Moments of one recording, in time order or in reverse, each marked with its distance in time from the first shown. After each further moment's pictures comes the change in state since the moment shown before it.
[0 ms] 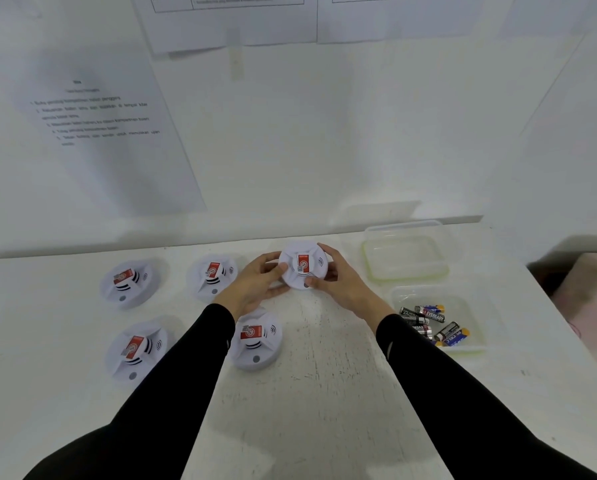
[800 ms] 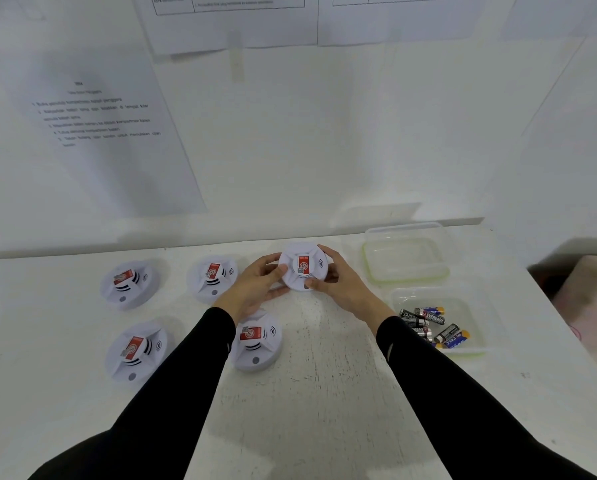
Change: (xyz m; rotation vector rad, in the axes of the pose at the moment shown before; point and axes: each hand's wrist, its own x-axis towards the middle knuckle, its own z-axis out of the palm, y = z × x) left_hand -0.002 -0.003 0.000 0.004 -0.012 0.036; right_hand 0.001 0.002 -0.001 -0.024 -0.003 0.002
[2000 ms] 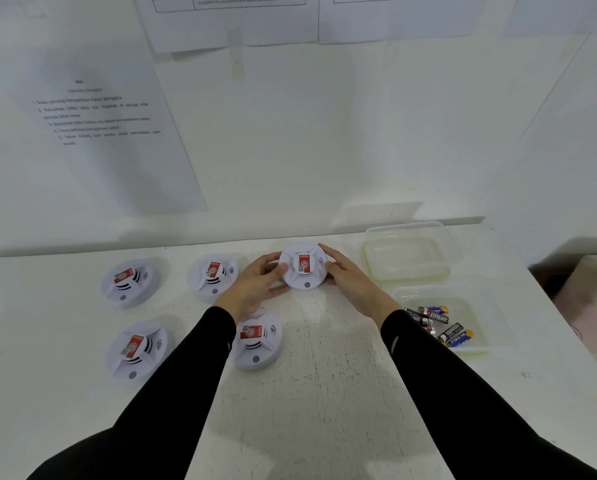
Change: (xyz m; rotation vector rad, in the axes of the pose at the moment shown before) left_hand 0.002 -0.002 -0.001 -0.003 0.004 0.009; right_hand 0.011 0.000 -0.008 0.108 -0.007 0.103
